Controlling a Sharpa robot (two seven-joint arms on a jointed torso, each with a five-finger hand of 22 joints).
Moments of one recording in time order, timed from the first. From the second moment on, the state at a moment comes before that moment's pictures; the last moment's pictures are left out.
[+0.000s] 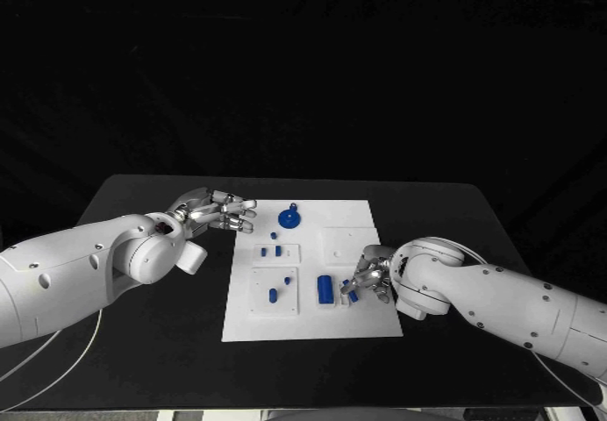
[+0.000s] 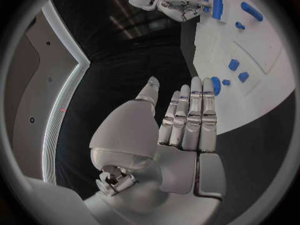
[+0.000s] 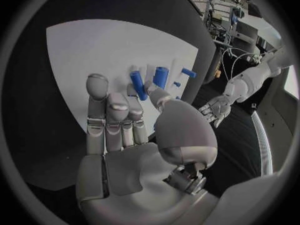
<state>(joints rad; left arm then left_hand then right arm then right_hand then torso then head) 1.24 -0.76 -0.14 1.28 -0.22 -0.08 0.18 1.30 0.01 0.01 0.01 0.06 0.95 0.16 0.12 0.06 1.14 0.12 0.07 0.06 1.25 0.09 0.10 0.08 0.06 1.11 0.07 0.11 0.13 0.78 -0.78 0.31 1.56 -1.27 0.03 -0.69 1.10 -0.02 0.39 -0.12 0.11 1.25 0.03 0.06 0.12 1.35 -0.04 1.06 1.25 1.45 -0.09 1.00 1.06 0.08 1.47 -0.12 0.56 1.14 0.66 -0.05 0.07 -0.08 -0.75</state>
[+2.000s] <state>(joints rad) 1.24 -0.77 -0.14 1.28 -0.23 -0.07 0.17 1.30 0.01 0.00 0.01 0.06 0.95 0.16 0.12 0.06 1.14 0.12 0.07 0.06 1.25 0.09 0.10 0.08 0.06 1.11 0.07 0.11 0.13 0.79 -0.76 0.30 1.55 -1.30 0.03 -0.68 1.08 -0.06 0.36 0.01 0.06 1.25 0.03 0.06 0.10 1.35 -0.04 1.06 1.25 1.45 -0.09 1.00 1.05 0.08 1.47 -0.12 0.56 1.13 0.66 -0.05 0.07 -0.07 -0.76</state>
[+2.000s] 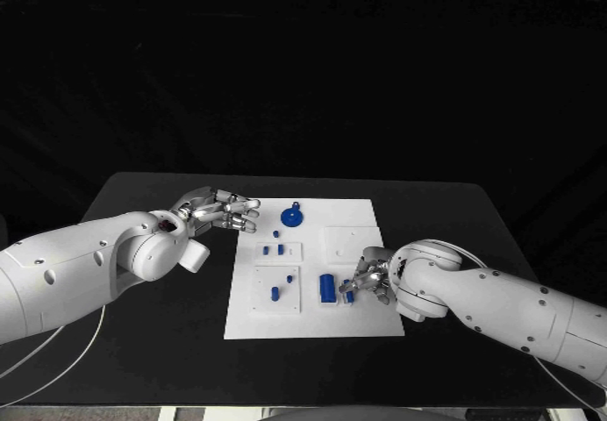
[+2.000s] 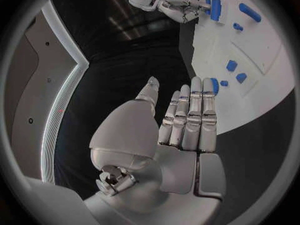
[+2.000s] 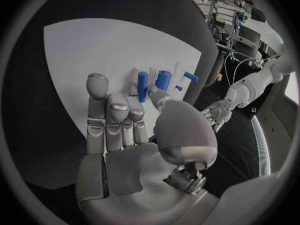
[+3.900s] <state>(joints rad) 1.24 -0.77 -0.14 1.28 -0.24 -0.07 0.16 1.30 0.01 0.01 0.02 0.06 0.95 0.15 0.12 0.06 1.14 0.12 0.07 0.06 1.25 0.09 0.10 0.08 0.06 1.11 0.07 0.11 0.13 0.78 -0.80 0.29 1.56 -1.28 0.04 -0.65 1.11 -0.10 0.22 0.10 0.05 1.25 0.03 0.06 0.09 1.35 -0.04 1.04 1.25 1.46 -0.09 0.99 1.06 0.08 1.47 -0.12 0.55 1.13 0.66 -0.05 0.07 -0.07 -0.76</state>
